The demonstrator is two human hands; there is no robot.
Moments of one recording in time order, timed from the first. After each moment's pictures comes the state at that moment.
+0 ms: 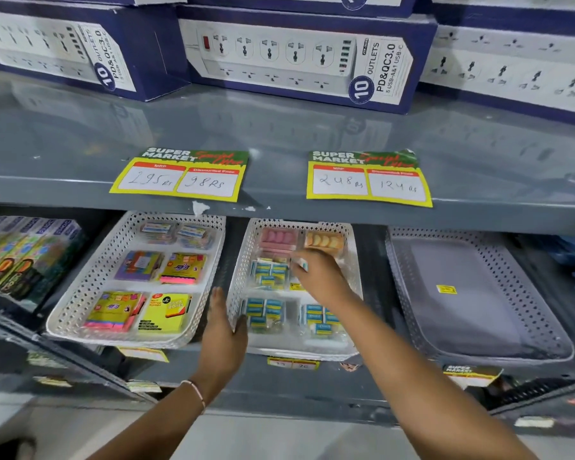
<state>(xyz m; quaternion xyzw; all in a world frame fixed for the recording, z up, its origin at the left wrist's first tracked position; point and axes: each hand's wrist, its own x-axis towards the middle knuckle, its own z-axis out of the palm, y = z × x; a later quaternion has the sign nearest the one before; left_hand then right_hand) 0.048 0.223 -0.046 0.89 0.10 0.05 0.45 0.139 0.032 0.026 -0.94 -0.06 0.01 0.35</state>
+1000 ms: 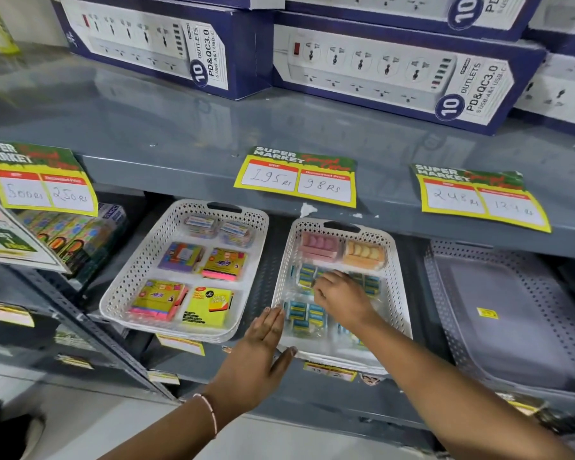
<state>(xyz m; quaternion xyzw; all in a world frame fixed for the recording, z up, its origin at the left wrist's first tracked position) 0.017 0.269 -0.037 0.95 -0.18 0.06 0.25 0.150 0.065 -0.036 -0.95 -0.28 -0.14 0.05</state>
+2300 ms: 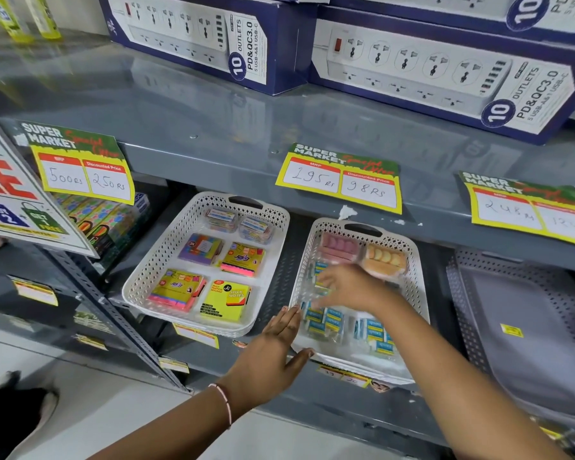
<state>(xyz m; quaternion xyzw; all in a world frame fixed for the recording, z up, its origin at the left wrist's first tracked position) 0.021 0.272 -0.030 0.94 -0.17 0.01 0.31 0.155 0.096 0.037 -0.94 -0.16 0.23 0.21</state>
